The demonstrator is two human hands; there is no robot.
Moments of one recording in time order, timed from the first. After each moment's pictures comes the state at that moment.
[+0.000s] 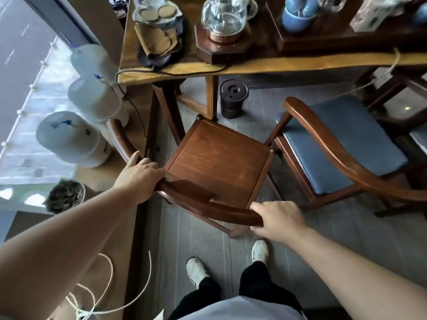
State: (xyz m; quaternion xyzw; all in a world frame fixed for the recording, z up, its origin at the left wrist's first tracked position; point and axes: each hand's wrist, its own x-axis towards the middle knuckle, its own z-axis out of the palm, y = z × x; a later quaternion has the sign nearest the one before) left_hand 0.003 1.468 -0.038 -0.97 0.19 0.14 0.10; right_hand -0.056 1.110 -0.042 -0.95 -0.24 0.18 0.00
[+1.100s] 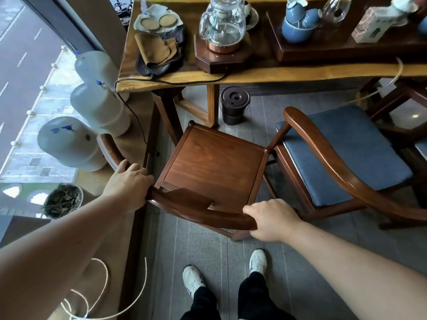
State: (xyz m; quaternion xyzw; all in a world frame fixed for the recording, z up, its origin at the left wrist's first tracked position) left_hand 0.014 1.462 -0.032 -0.97 0.12 0.17 0.15; right_hand -0.010 1.100 -0.043 -0.92 -0.33 0.23 0.02
